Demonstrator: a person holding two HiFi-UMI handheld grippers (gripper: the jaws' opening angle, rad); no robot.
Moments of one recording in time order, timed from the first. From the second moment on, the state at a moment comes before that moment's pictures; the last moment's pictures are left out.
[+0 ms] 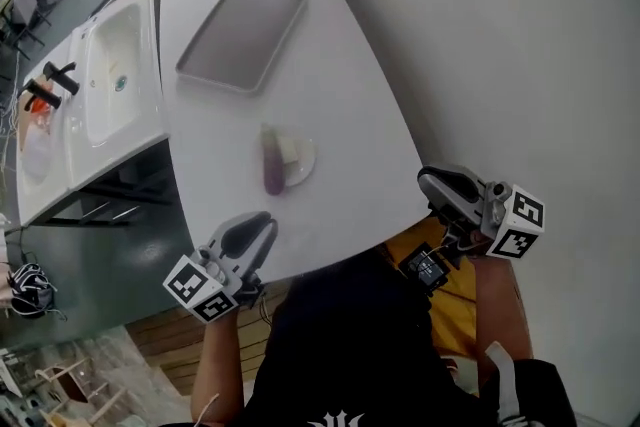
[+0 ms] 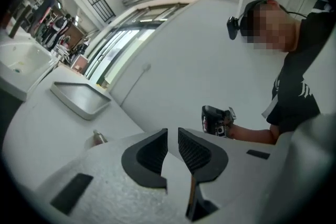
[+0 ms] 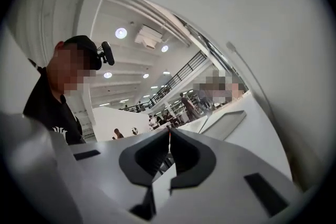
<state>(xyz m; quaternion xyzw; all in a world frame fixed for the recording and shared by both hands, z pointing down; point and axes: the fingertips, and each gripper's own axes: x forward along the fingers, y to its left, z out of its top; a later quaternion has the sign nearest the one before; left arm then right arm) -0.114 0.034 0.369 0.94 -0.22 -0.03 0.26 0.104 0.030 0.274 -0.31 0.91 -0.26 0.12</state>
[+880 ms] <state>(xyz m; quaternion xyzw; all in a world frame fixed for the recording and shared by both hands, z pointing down) -0.164 0.148 0.419 0.77 -0.25 -0.32 0.49 0.073 0.102 0.275 -0.21 0.95 -0.22 0.09</state>
